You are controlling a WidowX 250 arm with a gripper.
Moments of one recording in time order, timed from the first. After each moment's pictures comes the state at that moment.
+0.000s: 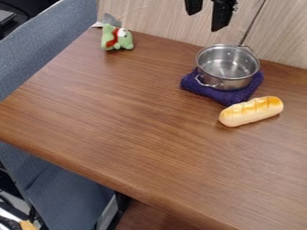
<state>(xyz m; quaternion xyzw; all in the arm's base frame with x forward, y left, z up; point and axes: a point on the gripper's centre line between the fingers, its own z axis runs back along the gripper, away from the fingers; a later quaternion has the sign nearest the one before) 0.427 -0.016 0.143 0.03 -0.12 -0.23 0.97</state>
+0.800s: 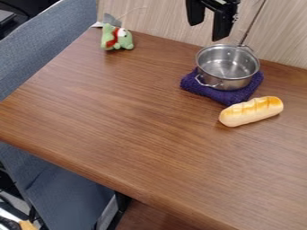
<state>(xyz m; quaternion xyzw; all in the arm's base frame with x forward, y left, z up) 0.422 -0.023 0.132 0.01 -0.09 -0.25 0.96</state>
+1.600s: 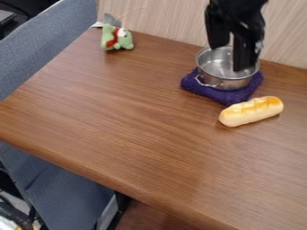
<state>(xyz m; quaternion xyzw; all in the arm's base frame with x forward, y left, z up) 0.341 -0.086 0.144 -0.04 -0.11 -0.35 0.93</state>
